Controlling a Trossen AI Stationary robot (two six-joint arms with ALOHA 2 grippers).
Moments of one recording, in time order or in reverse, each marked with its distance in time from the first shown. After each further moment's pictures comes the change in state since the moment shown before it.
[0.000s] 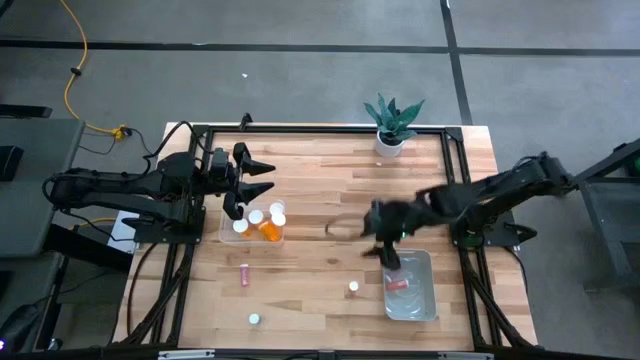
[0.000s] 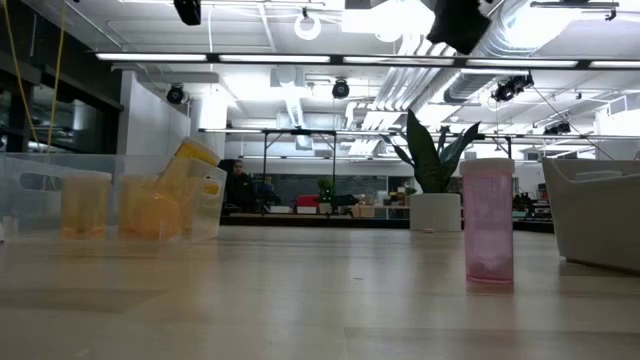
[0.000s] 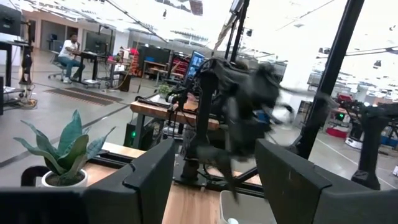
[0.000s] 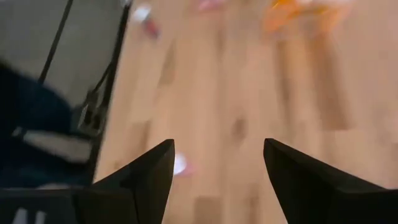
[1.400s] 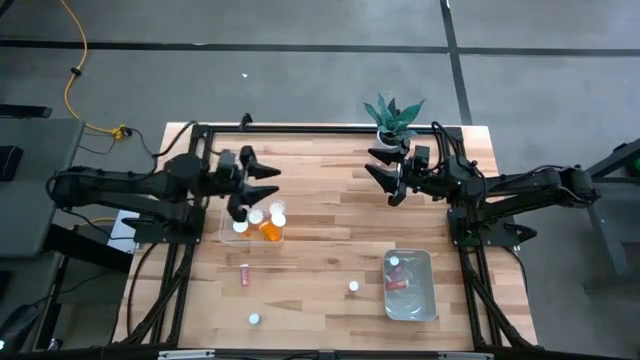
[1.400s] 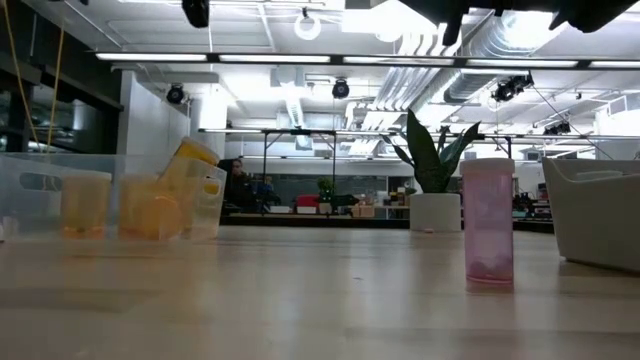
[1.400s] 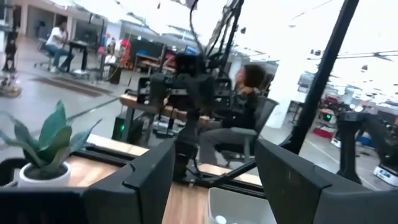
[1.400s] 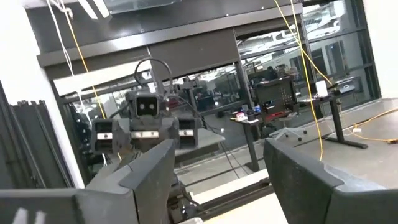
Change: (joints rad) left arm -0.001 0.063 0.006 0.048 0.033 -0.050; right arm -0.317 -0.302 -0.520 1.290 0.255 -0.121
